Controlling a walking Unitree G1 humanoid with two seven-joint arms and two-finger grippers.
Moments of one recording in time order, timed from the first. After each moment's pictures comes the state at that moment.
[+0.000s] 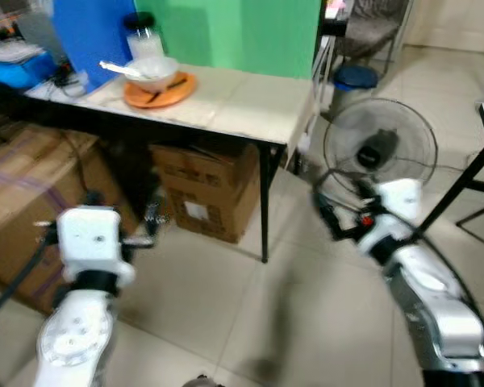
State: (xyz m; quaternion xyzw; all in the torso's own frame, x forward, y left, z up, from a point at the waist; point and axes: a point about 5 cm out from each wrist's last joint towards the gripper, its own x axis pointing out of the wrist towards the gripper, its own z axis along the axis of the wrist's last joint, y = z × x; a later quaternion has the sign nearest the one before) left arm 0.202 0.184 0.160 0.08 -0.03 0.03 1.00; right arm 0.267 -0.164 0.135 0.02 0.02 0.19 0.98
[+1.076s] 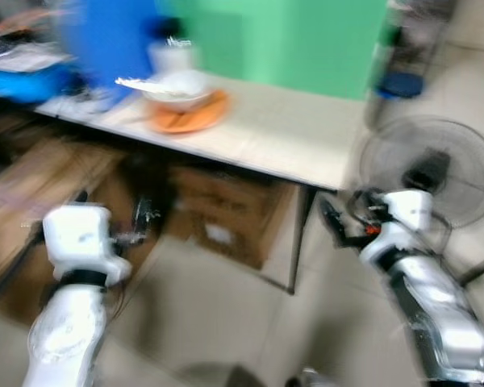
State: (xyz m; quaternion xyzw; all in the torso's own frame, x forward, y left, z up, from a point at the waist) left arm 0.211 0.182 0.157 0.06 -0.05 0.00 1.00; right arm 0.257 -0.191 0.120 0.05 0.05 0.12 0.99
